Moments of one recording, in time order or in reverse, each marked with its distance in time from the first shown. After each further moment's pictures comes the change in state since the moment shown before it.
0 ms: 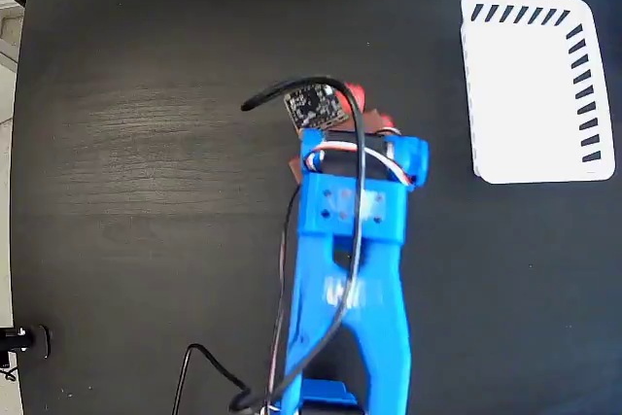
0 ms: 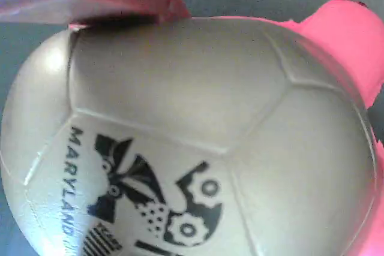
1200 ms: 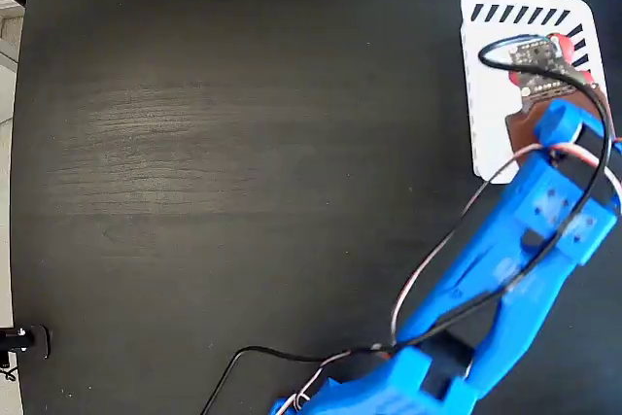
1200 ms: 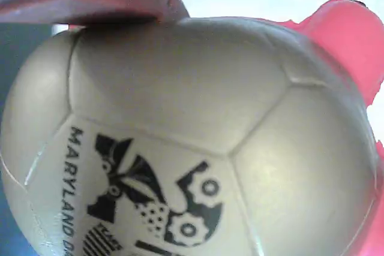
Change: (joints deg) arm 27.7 -33.1 -64.5 15.8 -17.0
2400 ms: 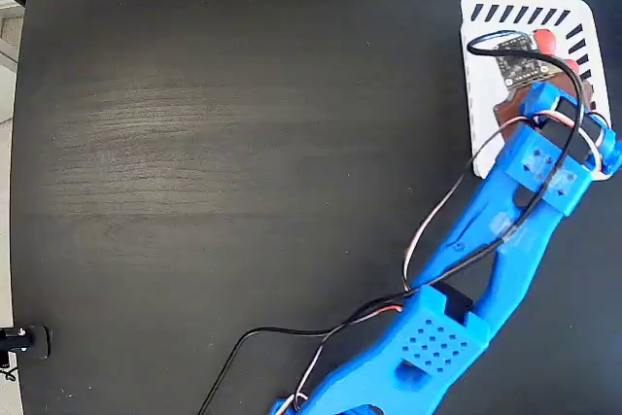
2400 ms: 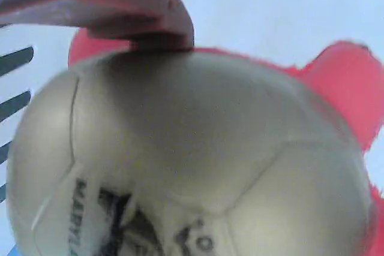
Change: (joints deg) arm -1.0 -20.4 -14.2 -2.0 -5.0
